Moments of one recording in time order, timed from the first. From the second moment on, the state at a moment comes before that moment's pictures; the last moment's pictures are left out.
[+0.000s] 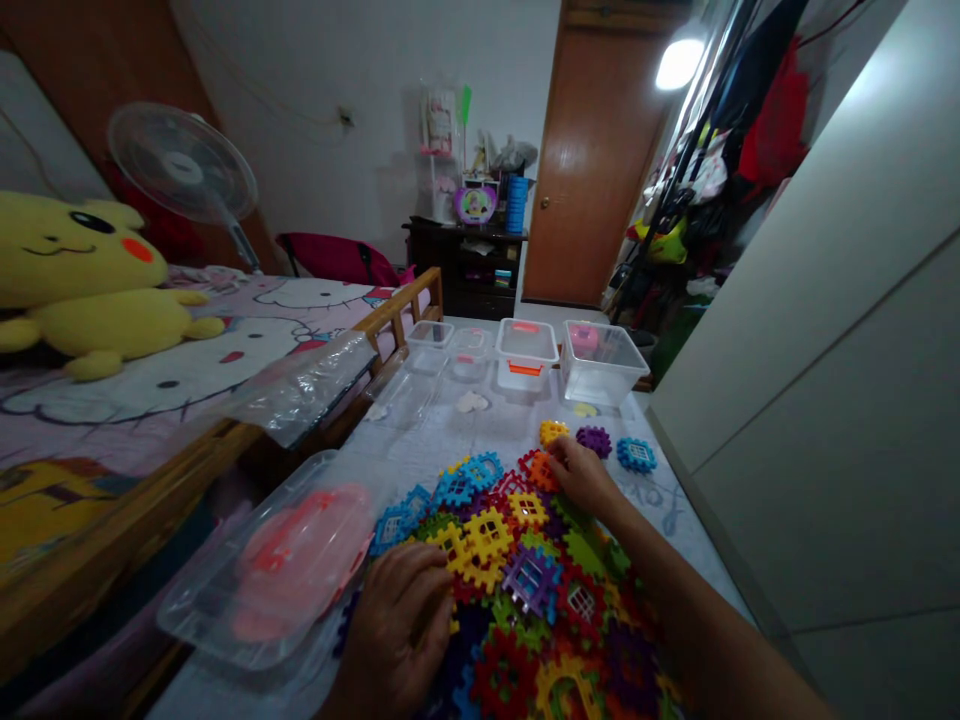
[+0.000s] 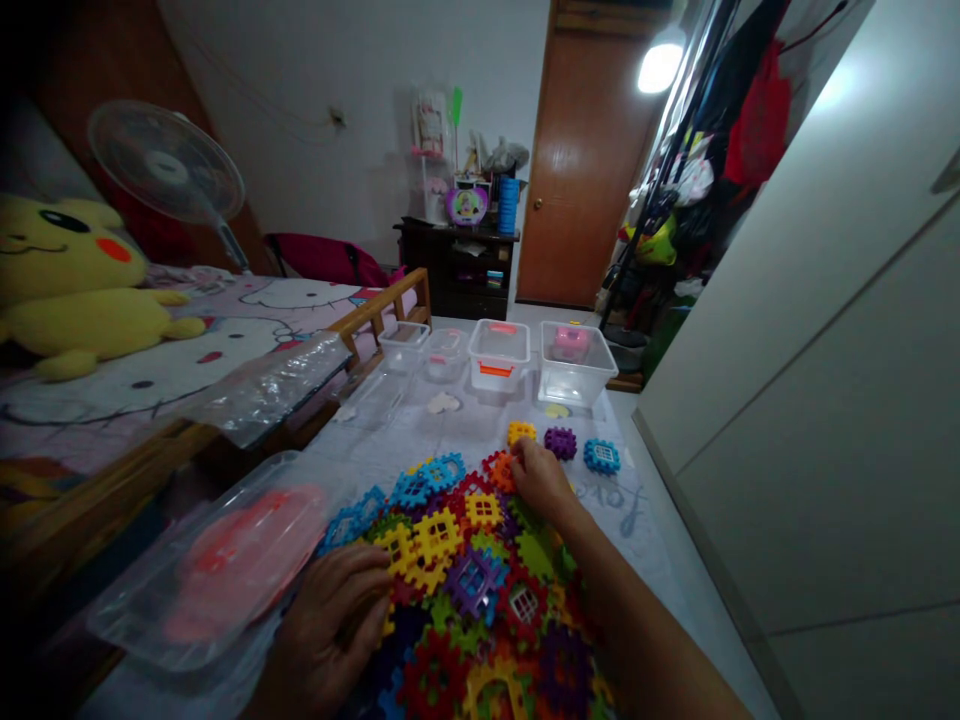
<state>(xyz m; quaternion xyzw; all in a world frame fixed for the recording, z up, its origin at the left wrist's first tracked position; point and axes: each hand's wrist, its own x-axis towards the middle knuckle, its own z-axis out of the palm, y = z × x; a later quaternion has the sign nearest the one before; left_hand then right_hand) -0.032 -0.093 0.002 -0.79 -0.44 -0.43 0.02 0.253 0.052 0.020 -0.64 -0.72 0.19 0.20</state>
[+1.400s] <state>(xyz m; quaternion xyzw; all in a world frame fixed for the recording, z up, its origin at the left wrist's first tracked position) -0.032 -0.093 0.003 -0.80 -0.42 -0.42 0.02 0.210 0.107 0.060 -0.63 -0.78 0.02 0.03</state>
